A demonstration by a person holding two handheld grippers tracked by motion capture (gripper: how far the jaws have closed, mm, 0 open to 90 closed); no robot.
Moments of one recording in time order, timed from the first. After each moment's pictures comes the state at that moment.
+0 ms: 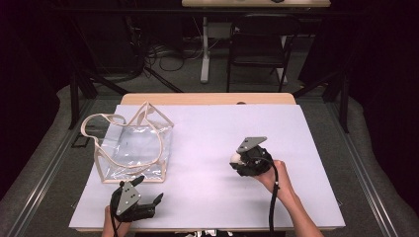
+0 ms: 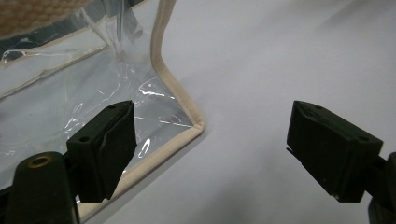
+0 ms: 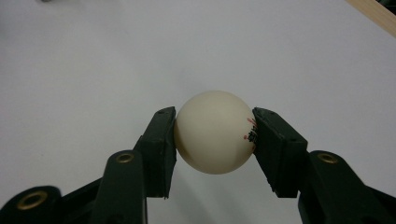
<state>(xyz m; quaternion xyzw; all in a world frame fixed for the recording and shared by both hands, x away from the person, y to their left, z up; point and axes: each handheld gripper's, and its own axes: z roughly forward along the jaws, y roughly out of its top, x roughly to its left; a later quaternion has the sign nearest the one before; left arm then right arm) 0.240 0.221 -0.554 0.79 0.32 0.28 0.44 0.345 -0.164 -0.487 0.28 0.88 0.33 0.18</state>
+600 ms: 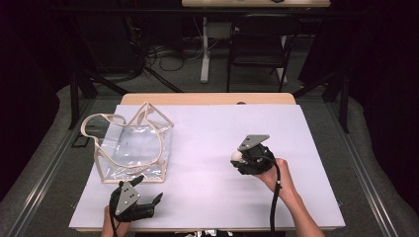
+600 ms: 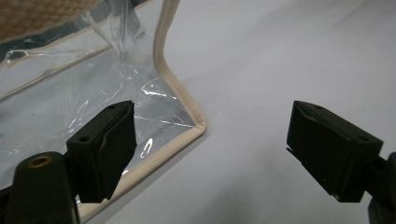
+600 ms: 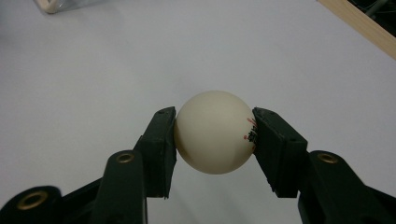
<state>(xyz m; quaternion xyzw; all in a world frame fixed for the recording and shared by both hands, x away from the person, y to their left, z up) 0.240 0.222 -0.554 0.79 0.32 0.28 0.44 0.341 -0.165 -0.473 0.28 0.88 0.33 0.19</state>
